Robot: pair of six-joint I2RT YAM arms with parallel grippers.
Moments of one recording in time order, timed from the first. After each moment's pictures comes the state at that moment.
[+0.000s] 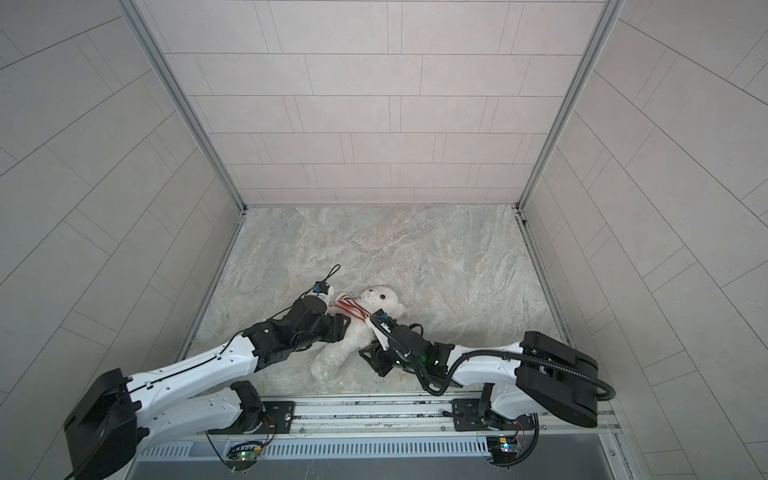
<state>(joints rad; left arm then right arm) -0.82 1.03 0.54 -0.29 -0.12 -0.63 1.08 1.27 0.36 0.40 -0.04 0.56</state>
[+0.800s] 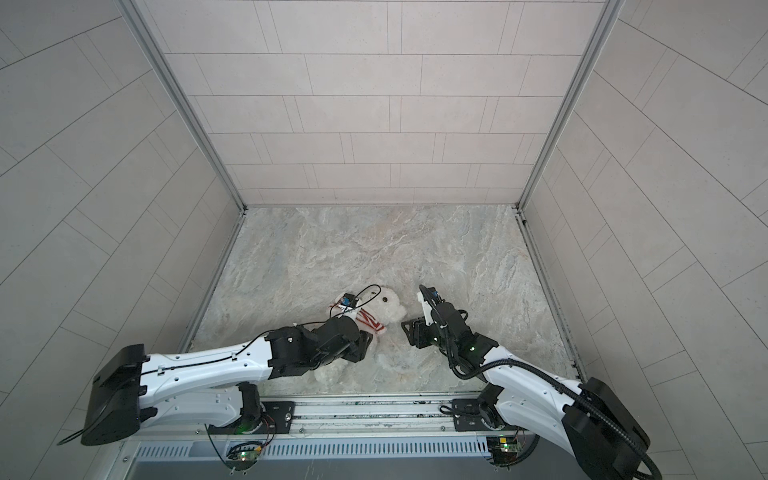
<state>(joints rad) -1.14 1.19 0.69 -0.39 -0.29 -0.78 0.64 1.02 0.31 0.08 -0.11 0.50</state>
